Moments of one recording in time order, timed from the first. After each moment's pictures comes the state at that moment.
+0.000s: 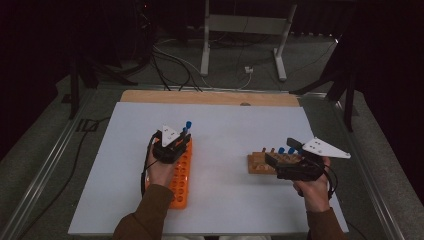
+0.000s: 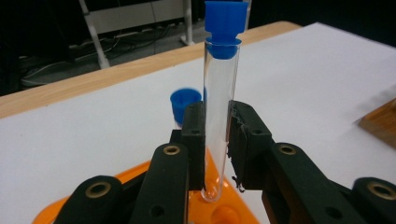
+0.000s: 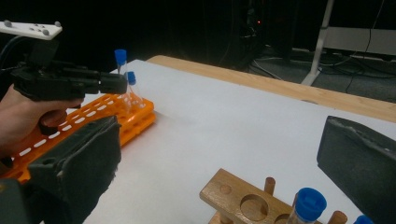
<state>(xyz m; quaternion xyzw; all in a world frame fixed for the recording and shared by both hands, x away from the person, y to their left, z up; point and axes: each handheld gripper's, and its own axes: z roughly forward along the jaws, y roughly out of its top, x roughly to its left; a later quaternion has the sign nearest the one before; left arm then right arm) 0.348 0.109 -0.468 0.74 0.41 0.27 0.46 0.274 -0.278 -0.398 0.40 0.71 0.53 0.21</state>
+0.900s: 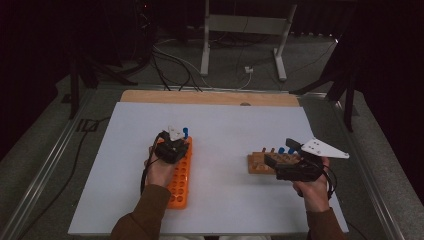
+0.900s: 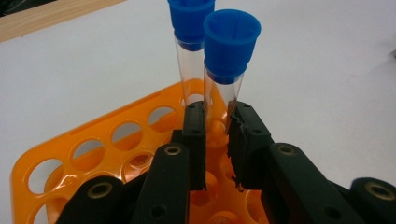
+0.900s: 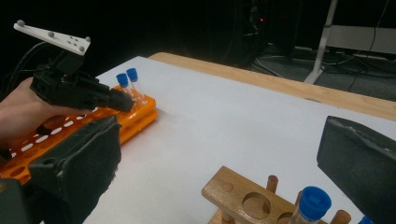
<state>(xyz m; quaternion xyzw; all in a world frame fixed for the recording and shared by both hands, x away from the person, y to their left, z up) 0.360 0.104 -0.479 0.80 0.44 0.21 0.35 0.274 -0.277 -0.399 0.40 0.72 0.53 0.21</state>
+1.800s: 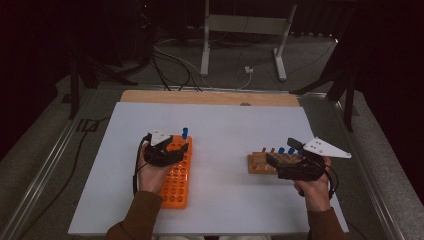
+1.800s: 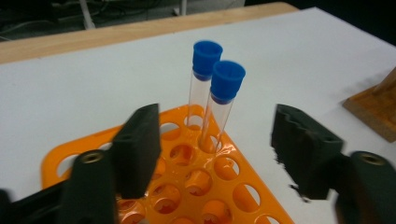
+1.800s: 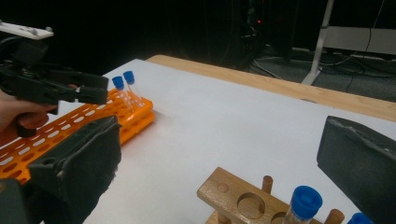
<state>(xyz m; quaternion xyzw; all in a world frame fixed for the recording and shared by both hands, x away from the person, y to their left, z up) 0.335 0.133 -0.465 0.74 0.45 0.21 0.46 0.275 -0.281 -0.399 0.40 0.71 0.53 0.21</state>
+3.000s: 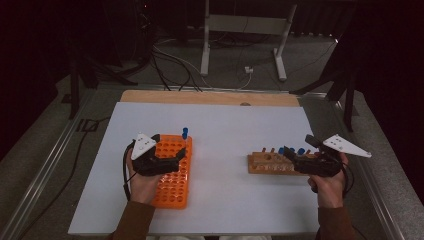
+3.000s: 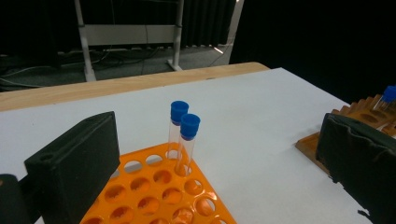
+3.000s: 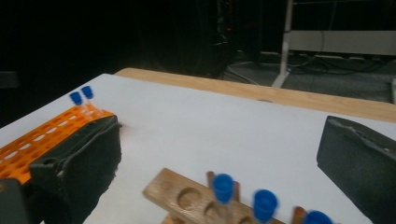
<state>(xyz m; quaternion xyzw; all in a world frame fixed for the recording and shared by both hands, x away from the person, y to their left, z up) 0.292 0.146 -0.432 0.69 0.43 0.23 0.54 0.282 -0.323 -0.398 0.44 0.68 0.53 0.24</state>
